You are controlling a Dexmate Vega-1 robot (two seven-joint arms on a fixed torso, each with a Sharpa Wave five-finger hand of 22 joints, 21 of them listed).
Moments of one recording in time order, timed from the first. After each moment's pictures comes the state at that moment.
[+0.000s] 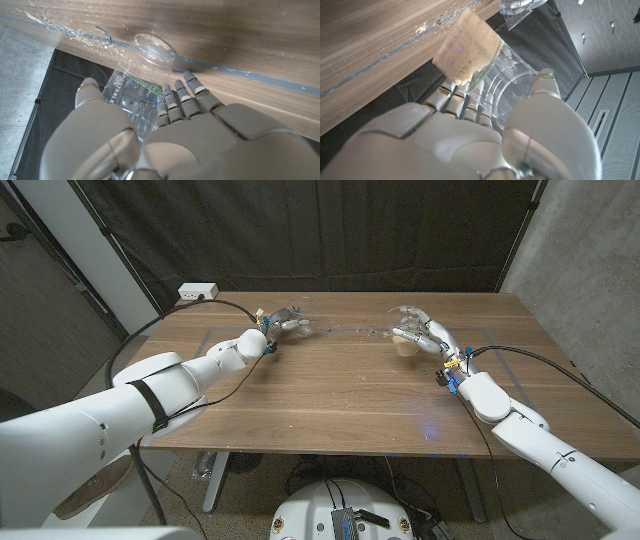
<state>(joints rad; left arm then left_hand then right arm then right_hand) 0.15 0.31 1.09 -0.44 -0.11 -0.36 0.18 0.62 -0.06 0.00 -0.07 0.40 0.09 -0.03 0.42 0.37 0.22 -0.09 0.46 0.46 0.28 -0.04 0.24 0.32 0.36 -0.03 0.27 0.20 -1.04 -0.74 -0.37 -1.58 0.08 0.41 -0.21 0.77 0.04 0.13 -0.13 0.23 0.07 -0.14 0.46 0.41 0.10 -0.09 0.75 0.78 0.35 -0.04 0.48 0.69 0.35 -0.04 0.36 0.30</state>
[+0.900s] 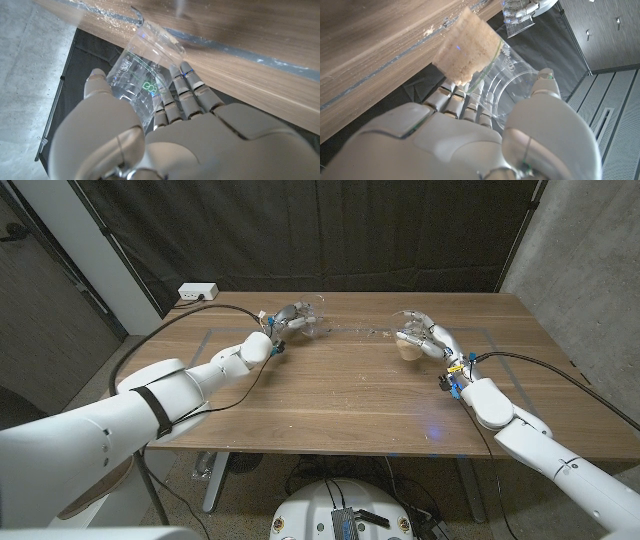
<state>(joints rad) 0.20 0.30 1.04 -0.44 -0.14 -0.53 0.24 0.77 0.03 0.02 -0.11 0.39 0.28 -0.08 0.54 0.41 0.41 -0.16 0.62 0.56 0.55 -0.05 0.35 0.42 0.52 -0.05 0.34 0.21 -1.06 -0.73 -0.36 -1.56 0.08 0.43 -0.23 0.77 0.04 0.13 -0.13 0.23 0.08 -0.15 0.47 0.41 0.10 -0.09 0.75 0.79 0.35 -0.04 0.48 0.70 0.34 -0.05 0.36 0.30</state>
